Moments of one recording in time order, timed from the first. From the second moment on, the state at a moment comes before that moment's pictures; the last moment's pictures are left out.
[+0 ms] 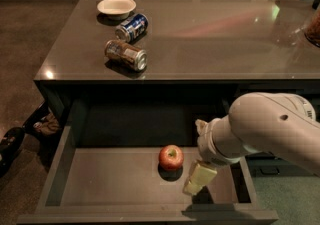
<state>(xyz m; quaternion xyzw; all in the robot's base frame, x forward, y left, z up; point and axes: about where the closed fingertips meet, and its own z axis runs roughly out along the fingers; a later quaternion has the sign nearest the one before) 0.410 -0.091 0.722 -0.60 0.77 0.06 0.21</state>
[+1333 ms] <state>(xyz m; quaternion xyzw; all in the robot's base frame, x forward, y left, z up) 0.442 -0.034 0.642 -0.62 0.74 0.13 0.23</state>
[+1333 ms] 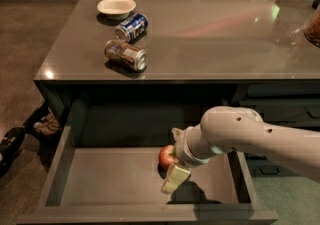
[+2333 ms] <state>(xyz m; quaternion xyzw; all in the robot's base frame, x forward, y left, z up) 0.447 -0.020 0.625 -0.63 0.73 0.14 0.22</state>
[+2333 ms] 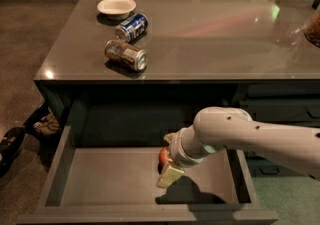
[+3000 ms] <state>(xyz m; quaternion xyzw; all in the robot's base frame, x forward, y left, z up) 0.446 -0.020 0.625 -0.63 0.73 0.14 0.22</state>
